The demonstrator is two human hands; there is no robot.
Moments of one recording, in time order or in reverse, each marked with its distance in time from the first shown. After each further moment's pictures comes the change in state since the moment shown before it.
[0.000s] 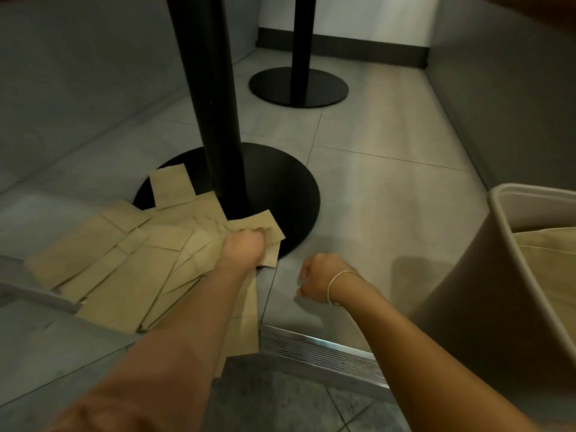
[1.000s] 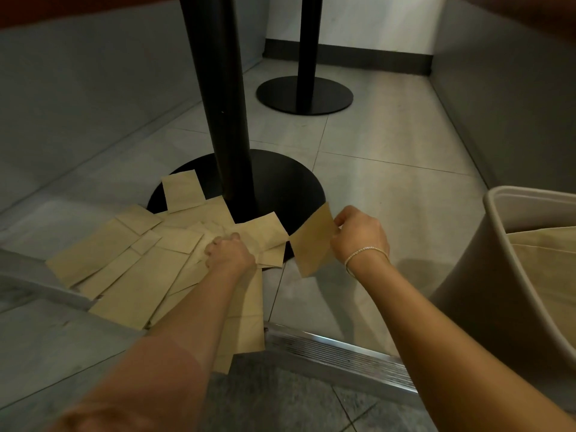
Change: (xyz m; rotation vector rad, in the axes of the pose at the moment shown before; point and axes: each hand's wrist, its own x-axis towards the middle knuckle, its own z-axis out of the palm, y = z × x) left_hand -0.012 -0.026 0.012 -0.455 -0.185 -0.536; right_hand -0.025 0.002 -0.046 0.384 0.522 0.166
